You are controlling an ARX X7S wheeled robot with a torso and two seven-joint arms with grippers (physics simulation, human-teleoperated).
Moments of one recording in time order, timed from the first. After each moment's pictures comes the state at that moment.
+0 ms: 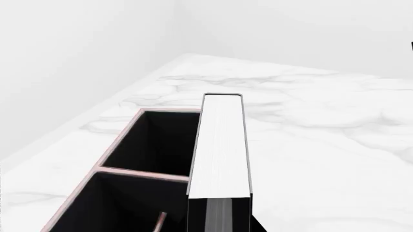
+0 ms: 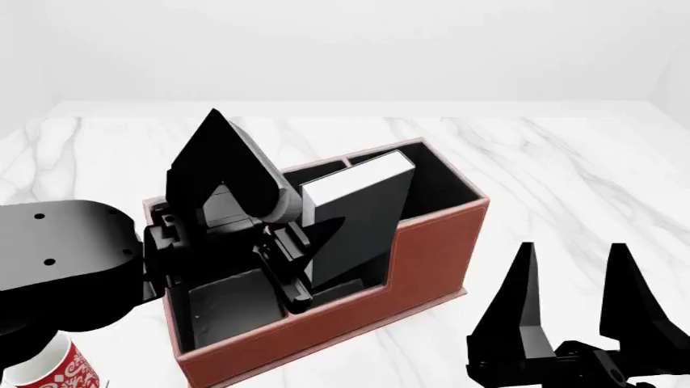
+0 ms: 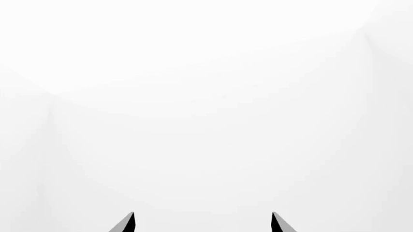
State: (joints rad) left arm -1.05 -0.64 0.41 0.49 -1.27 -1.20 -0.02; right arm -0.18 0.37 -0.21 -0.47 0.28 -0.57 0.29
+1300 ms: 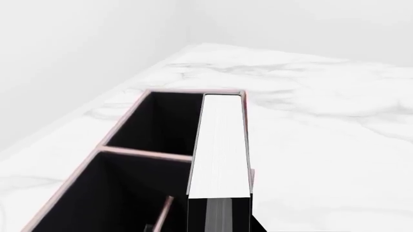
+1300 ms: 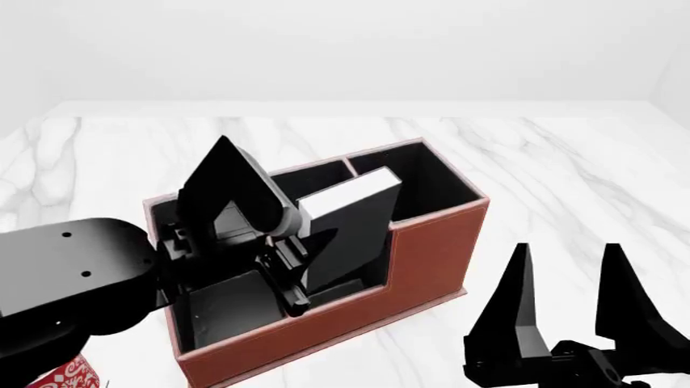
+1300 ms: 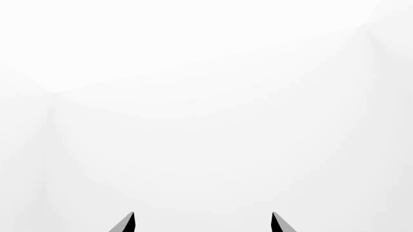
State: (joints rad) left arm -0.97 -0.67 0.51 0.45 -1.10 -1.07 0.07; right arm -0.17 0.38 -0.23 -0.46 0.28 -0.58 0.30
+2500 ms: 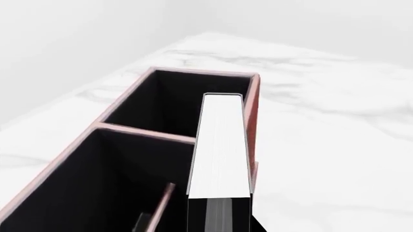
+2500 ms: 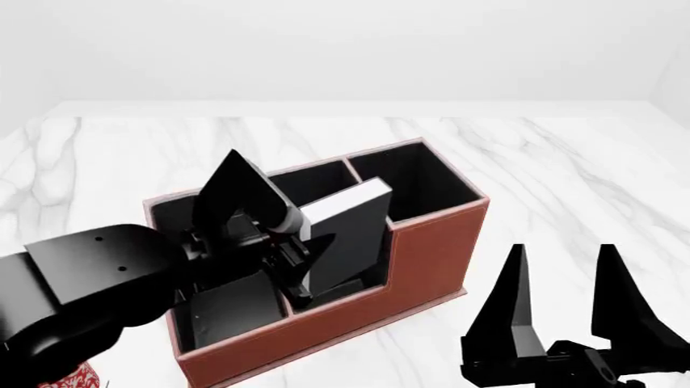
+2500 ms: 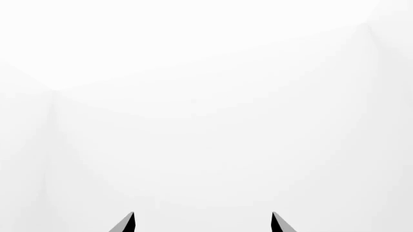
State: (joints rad) left arm -0.91 -0.64 0.58 0.31 -0.99 -0.95 0.16; right arm -0.17 0.39 -0.24 -0.45 0.28 -0.58 0.31
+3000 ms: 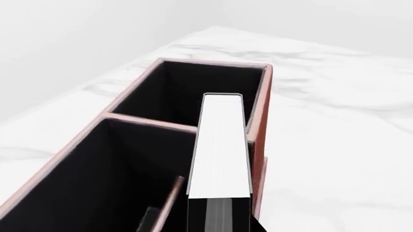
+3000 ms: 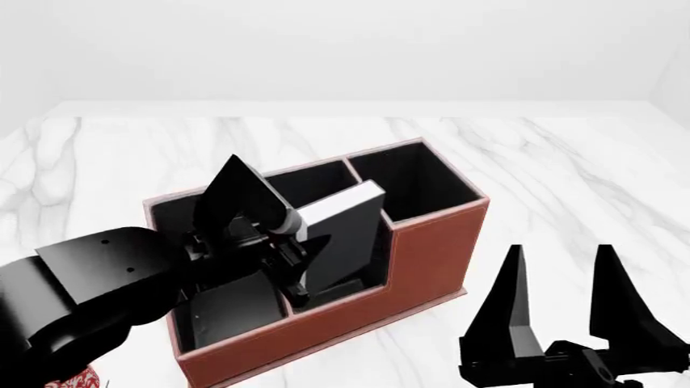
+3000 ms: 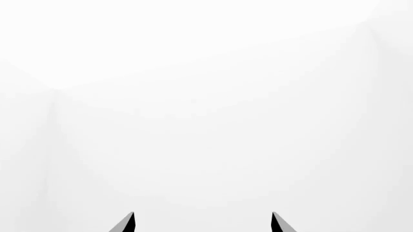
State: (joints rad) left arm -0.90 -0.64 0.60 0.26 -0.93 -0.90 0.18; right arm -0.16 0.39 -0.25 -0.44 0.28 -0.59 0.31
